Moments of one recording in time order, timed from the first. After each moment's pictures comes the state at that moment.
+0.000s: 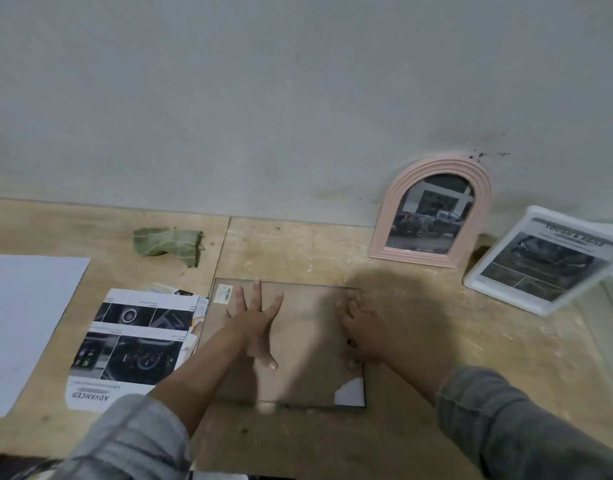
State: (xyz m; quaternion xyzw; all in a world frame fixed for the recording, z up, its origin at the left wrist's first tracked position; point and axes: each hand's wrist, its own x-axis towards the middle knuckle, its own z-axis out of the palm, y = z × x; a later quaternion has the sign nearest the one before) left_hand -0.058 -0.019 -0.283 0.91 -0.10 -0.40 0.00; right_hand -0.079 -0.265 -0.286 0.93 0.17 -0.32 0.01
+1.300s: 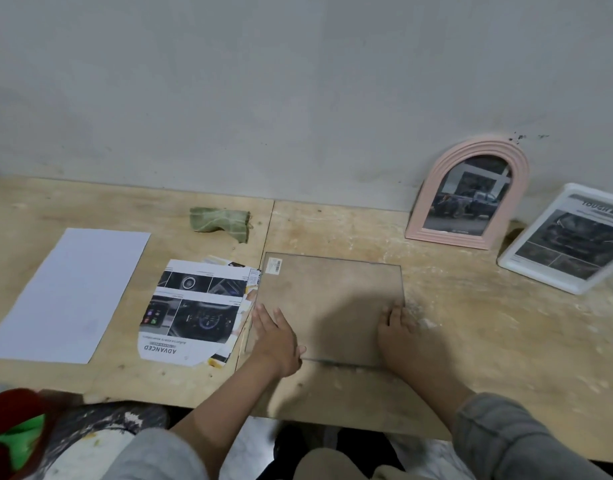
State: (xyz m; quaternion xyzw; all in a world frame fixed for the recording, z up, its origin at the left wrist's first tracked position) left_hand -0.169 0.018 -0.285 0.95 0.02 -0.31 0.08; right_hand -0.163 -0.207 -0.315 0.98 -0.02 -0.19 -0.03
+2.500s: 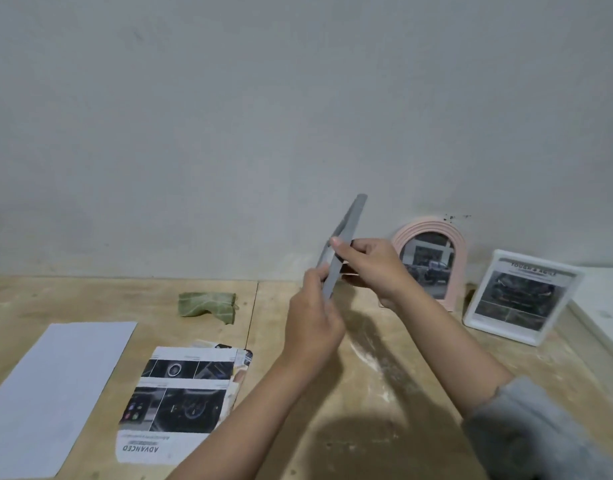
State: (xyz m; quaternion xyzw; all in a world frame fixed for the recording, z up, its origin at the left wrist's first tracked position) left_hand -0.137 -0.043 -0.096 0.83 -0.13 0.18 0.52; right_hand -0.088 -0.165 -0.048 0.75 -0.06 0.00 -0.66
